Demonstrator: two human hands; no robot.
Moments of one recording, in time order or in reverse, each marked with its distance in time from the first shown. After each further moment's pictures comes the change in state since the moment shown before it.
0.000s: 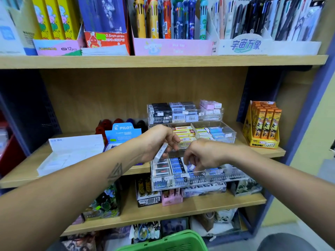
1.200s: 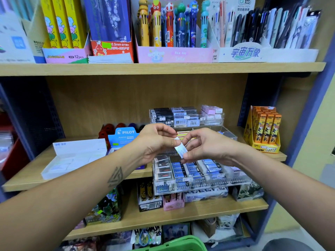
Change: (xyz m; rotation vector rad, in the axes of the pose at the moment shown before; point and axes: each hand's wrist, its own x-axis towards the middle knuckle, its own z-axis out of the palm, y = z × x) left_hand -0.014 -0.001 -0.007 -0.174 0.140 0.274; right_hand -0.019 -0.013 -0.013 1.101 0.227 0.067
